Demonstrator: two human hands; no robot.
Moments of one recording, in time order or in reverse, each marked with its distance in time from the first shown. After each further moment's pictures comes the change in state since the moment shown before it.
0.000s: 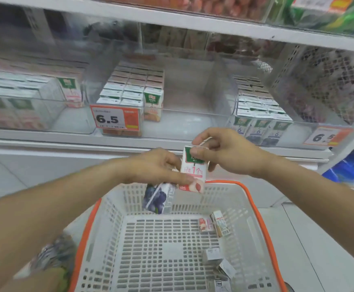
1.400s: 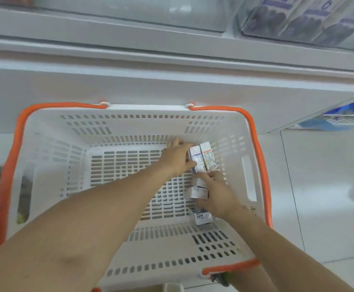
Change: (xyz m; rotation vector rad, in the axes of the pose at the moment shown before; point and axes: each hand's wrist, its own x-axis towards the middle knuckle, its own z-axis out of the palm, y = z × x) left_hand 0.204 -0.193 0.230 0.210 0.091 -0.213; right_hand -0.070 0.328 0.136 -0.378 -0.225 0.468
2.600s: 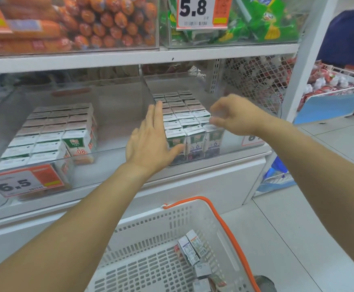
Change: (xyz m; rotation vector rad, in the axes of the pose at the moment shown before) left_hand -0.084 0.227 -0.271 0.539 0.765 0.396; right_hand -0.091 -0.101 -0.397 -0.120 0.734 -0.198
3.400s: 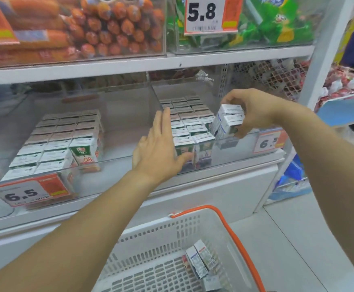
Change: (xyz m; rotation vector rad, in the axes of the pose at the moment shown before) left_hand 0.006 -0.001 0.006 0.023 -0.013 0.004; right_hand 0.019 0.007 -0.029 0.127 -0.141 0.064
